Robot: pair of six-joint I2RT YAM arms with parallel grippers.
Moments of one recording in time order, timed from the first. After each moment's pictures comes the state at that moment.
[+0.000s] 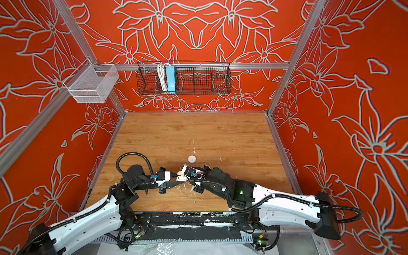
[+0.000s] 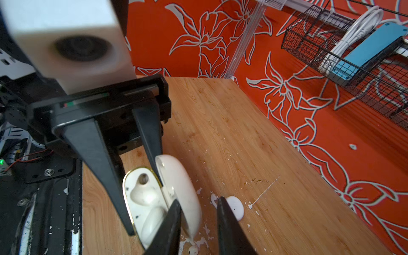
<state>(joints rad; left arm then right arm) -0.66 0.74 0.32 0.33 0.73 0.29 1.25 0.96 0.72 -0.04 0.26 -0.24</state>
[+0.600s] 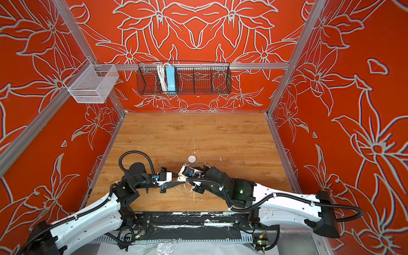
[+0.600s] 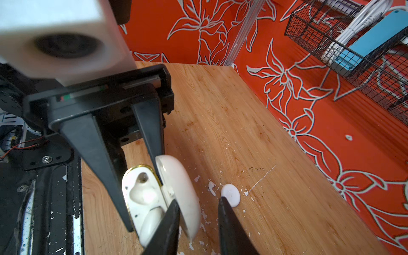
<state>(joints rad) -0.65 0.78 0.35 0.31 0.78 0.37 1.26 0.96 0.78 -0.17 0.30 -0.22</state>
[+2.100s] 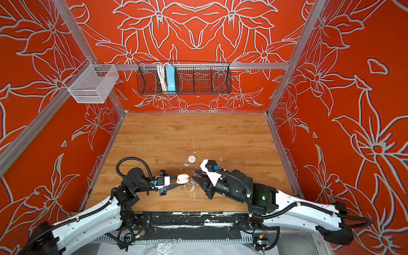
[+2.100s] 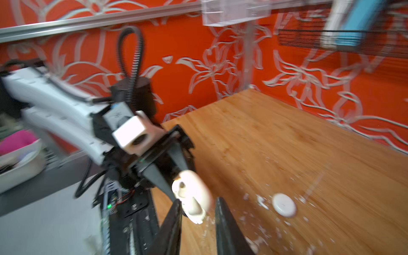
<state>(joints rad) -0.67 0.74 0.25 0.45 0.68 0.36 1.27 0.69 0.71 -0.18 0.30 0.20</state>
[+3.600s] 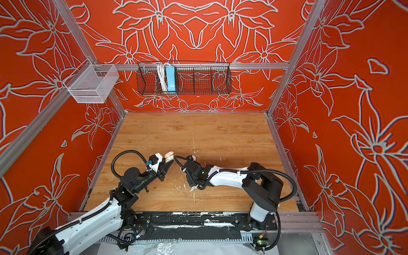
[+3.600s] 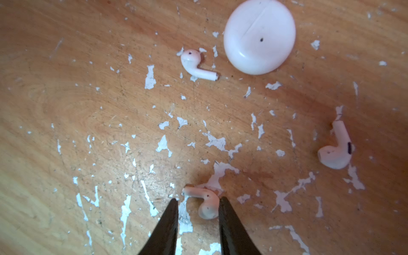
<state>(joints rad) -0.53 0.72 0.19 0.50 0.18 0.08 1.03 1.66 0.92 -0.35 0.20 0.56</state>
